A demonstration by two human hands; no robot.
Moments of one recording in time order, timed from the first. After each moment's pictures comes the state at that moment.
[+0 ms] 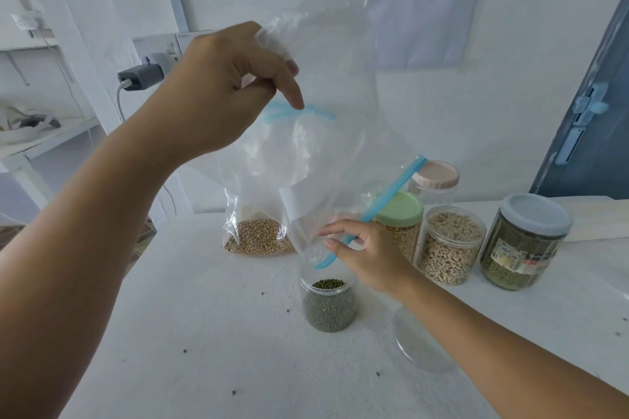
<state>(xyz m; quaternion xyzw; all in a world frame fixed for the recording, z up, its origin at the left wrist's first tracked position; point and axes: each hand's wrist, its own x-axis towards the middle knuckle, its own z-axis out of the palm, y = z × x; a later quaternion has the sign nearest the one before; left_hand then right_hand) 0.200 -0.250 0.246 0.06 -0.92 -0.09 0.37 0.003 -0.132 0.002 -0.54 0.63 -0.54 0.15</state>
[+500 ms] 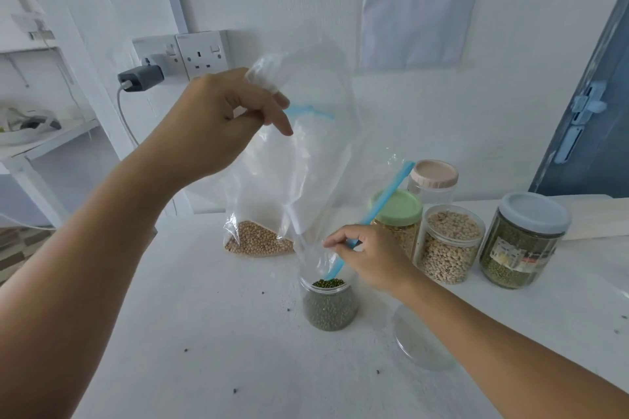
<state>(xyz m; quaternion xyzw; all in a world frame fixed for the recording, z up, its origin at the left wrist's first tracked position) 0.206 -0.258 0.222 0.11 -0.92 -0.15 0.35 0.001 -0.129 0.000 -0.53 0.68 -0.49 0.14</state>
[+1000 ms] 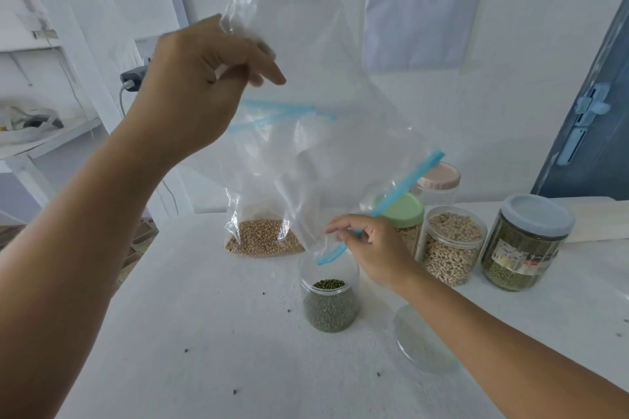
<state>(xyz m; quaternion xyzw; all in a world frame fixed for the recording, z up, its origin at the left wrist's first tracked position) 0.207 -0.261 0.241 0.08 -0.88 -0.08 0.45 0.003 -0.132 0.009 -0.51 0.64 -0.56 0.14</state>
